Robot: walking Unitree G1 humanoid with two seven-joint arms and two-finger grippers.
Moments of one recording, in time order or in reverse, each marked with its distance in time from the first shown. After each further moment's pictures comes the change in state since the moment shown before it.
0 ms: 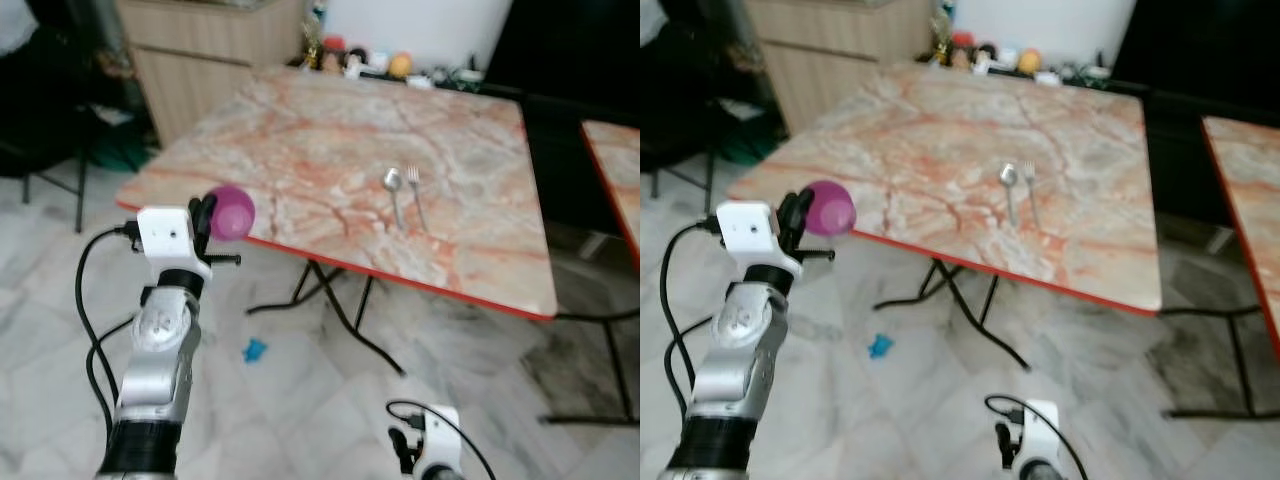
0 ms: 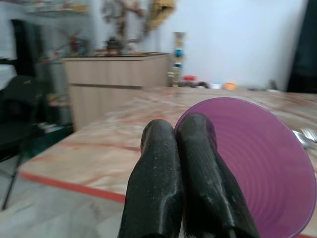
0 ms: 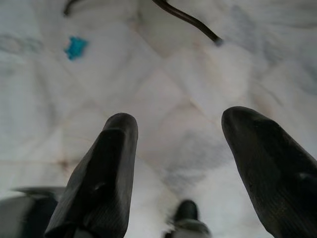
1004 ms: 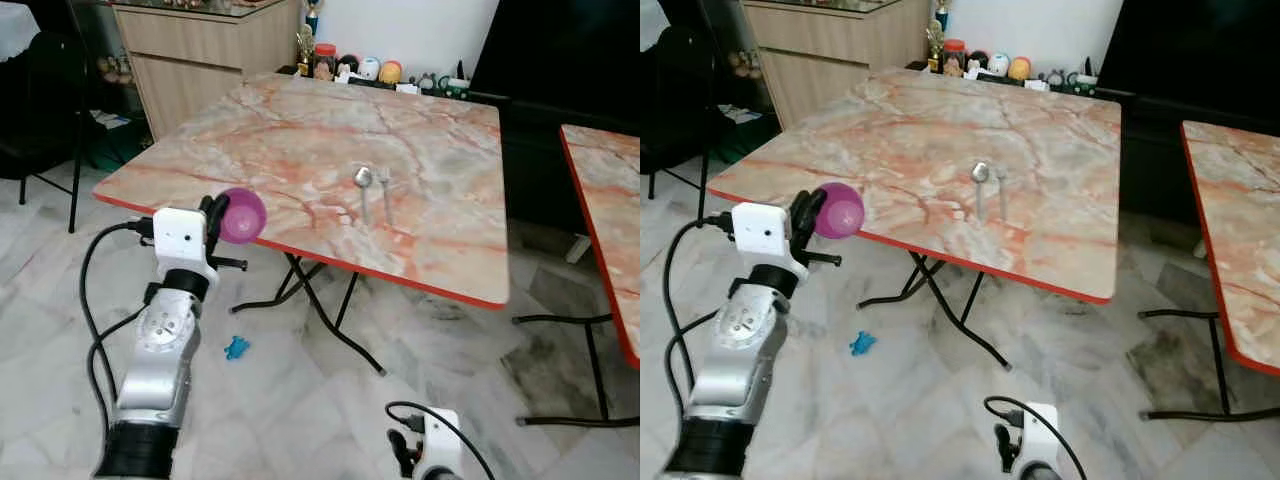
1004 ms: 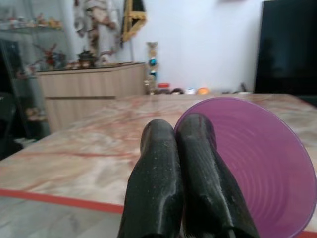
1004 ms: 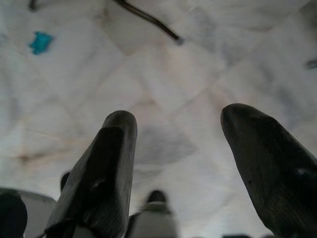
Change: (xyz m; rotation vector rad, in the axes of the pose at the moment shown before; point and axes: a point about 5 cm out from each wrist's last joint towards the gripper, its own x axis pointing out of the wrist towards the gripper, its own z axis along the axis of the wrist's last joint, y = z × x) left arm 0.000 -0.011 0.000 0.017 -0.011 -0.055; right arm -0.002 -0.007 -0.006 -0.007 0.021 -0.016
